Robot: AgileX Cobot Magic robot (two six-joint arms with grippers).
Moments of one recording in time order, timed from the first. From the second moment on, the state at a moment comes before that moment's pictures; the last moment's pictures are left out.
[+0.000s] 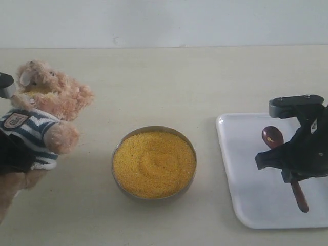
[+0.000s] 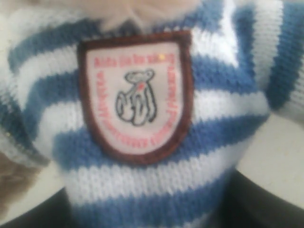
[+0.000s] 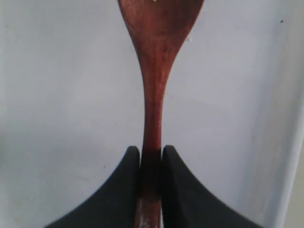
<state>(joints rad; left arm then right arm) -0.27 1.22 -0.63 0.01 0.74 0.03 0.28 1.56 -0.64 -0.03 0.55 0.19</state>
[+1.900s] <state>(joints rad) -0.27 1.57 -0.64 0.02 0.53 -0.27 0.28 0.96 -0.68 0.14 0.64 0.03</state>
